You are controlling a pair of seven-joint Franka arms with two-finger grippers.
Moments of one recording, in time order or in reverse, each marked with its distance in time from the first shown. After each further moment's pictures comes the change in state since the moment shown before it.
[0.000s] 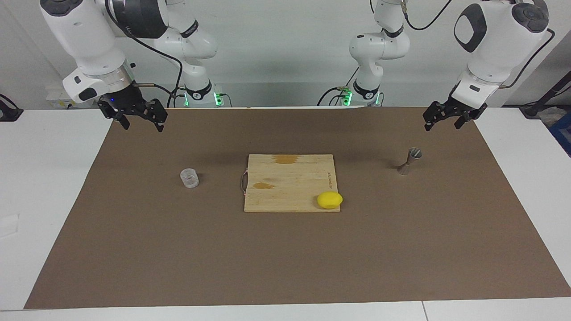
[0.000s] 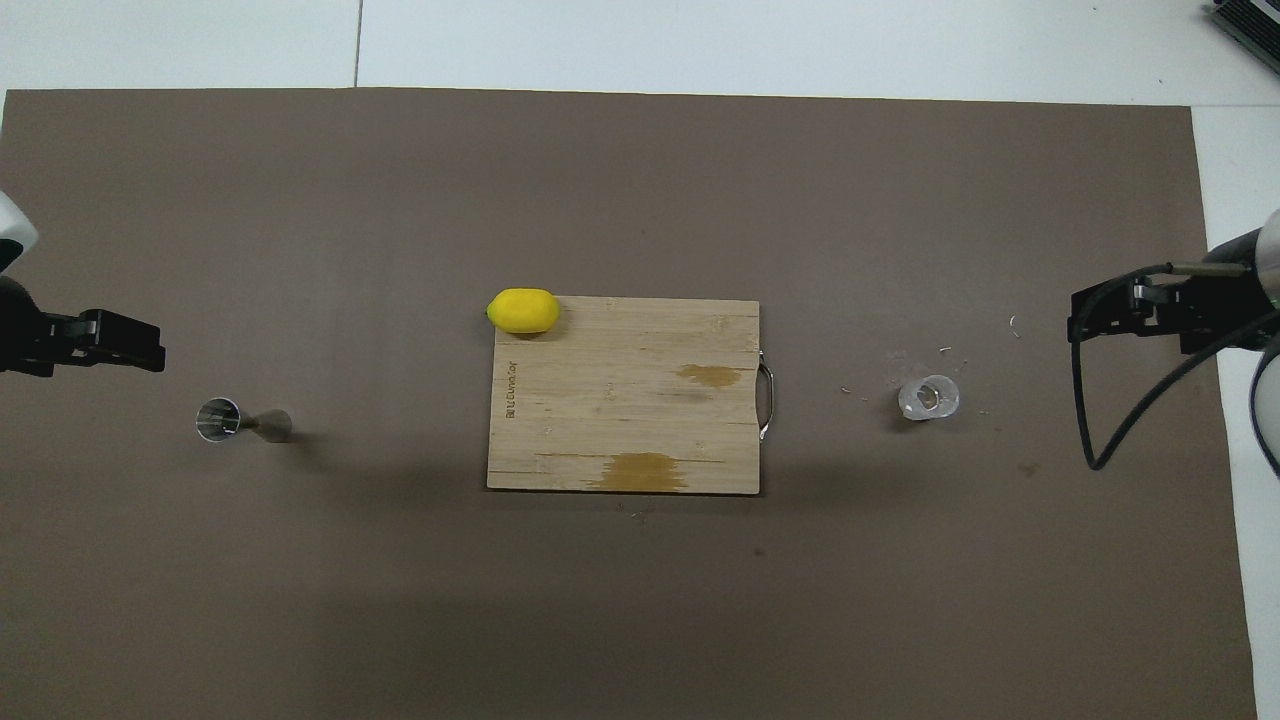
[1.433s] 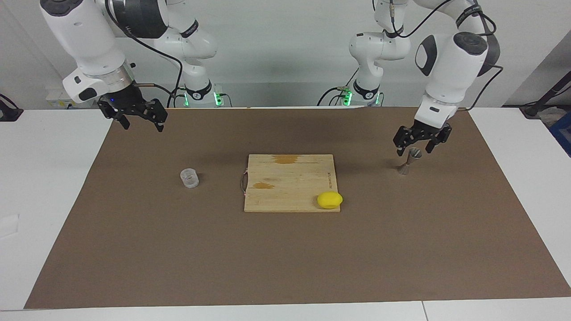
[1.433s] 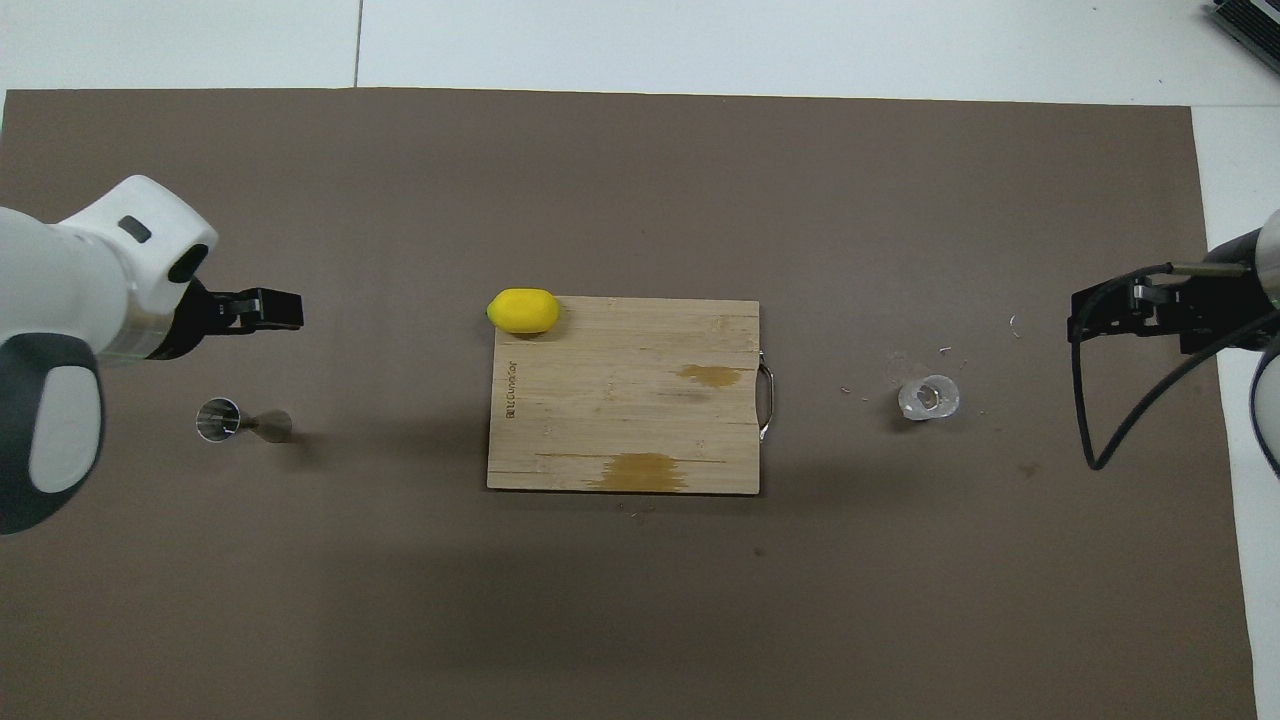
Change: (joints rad) left arm -0.163 0.015 -0.010 -0.225 -0.001 0.437 -0.246; right arm 0.000 0.000 0.000 0.000 0.000 0.000 0.000
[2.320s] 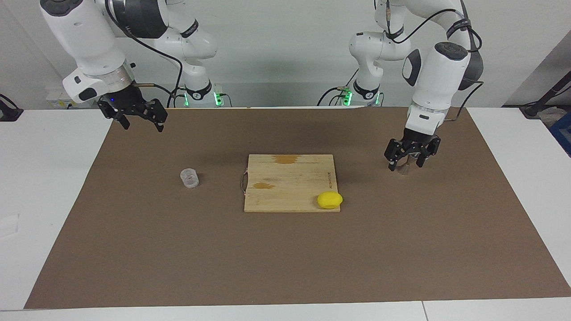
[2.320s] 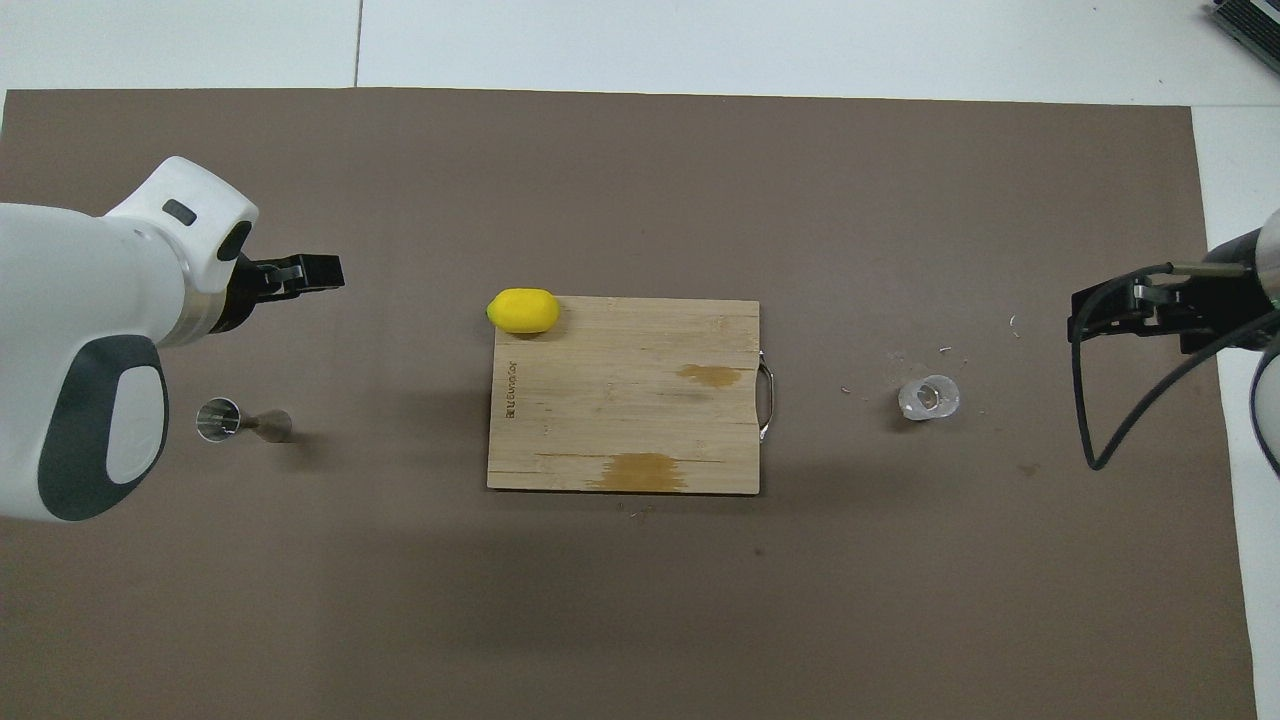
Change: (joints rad) left arm -0.023 0.028 0.005 0.017 0.000 0.091 -0.076; right arm 0.000 0.000 0.000 0.000 0.000 0.000 0.000
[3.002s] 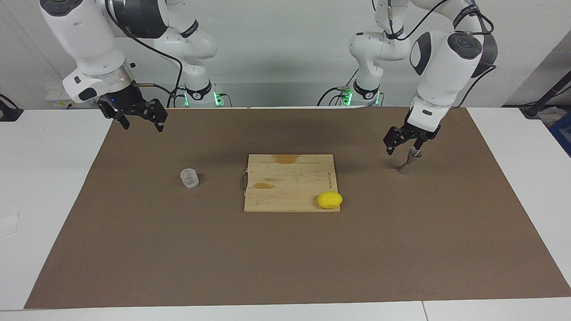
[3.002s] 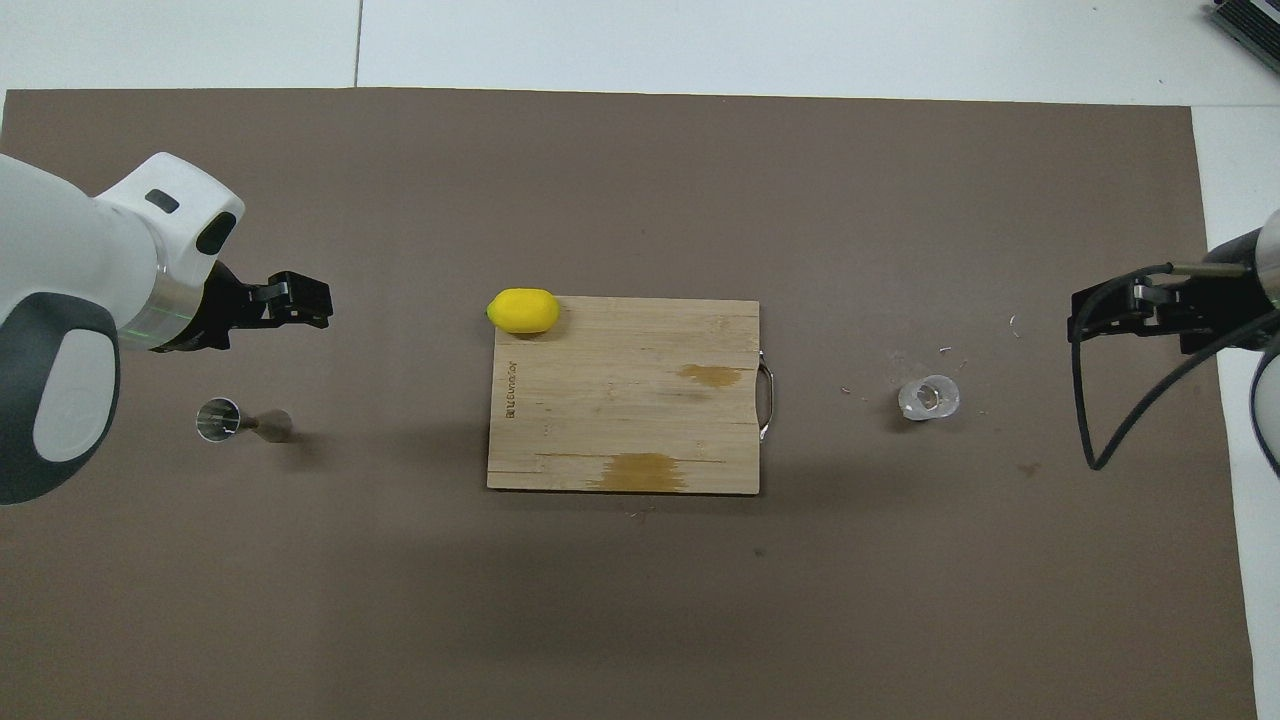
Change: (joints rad) left arm 0.001 0.017 0.015 0.127 -0.069 -0.290 -0.017; right arm 0.000 0.000 0.000 0.000 0.000 0.000 0.000
